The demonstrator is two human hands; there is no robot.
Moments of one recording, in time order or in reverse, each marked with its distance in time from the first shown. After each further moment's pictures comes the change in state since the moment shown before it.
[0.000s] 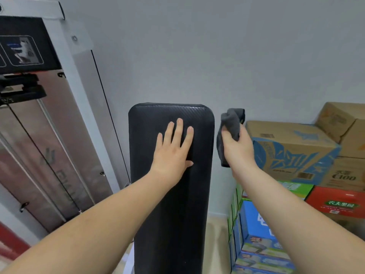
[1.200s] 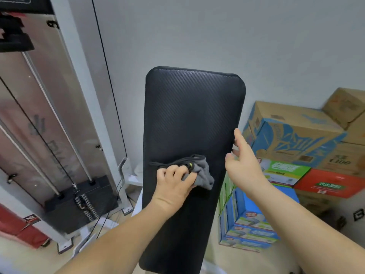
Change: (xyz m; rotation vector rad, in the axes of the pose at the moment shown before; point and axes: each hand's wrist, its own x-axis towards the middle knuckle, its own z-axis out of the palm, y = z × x) left_hand -0.125 -0.018 0.163 -0.135 0.370 0.129; right_hand -0.082 0.046 0.032 -0.455 -0.253 0.056
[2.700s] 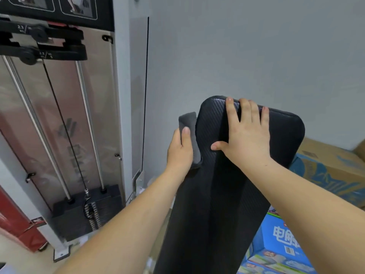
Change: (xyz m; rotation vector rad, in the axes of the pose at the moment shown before) left_hand 0.122 -0.134 -0.072 -1.283 0.031 -1.062; right_hand 0.076 -0.159 0.079 -1.179 0.356 -0.552
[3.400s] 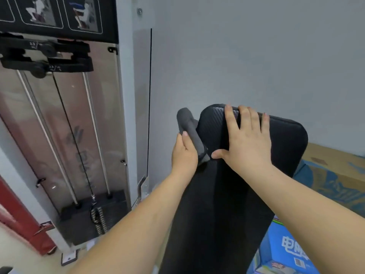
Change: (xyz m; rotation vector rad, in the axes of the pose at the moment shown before) left_hand 0.000 0.019 0.016 0.052 0.062 -0.066; right_hand 0.005 0.008 0.008 0.073 -0.007 -0.041
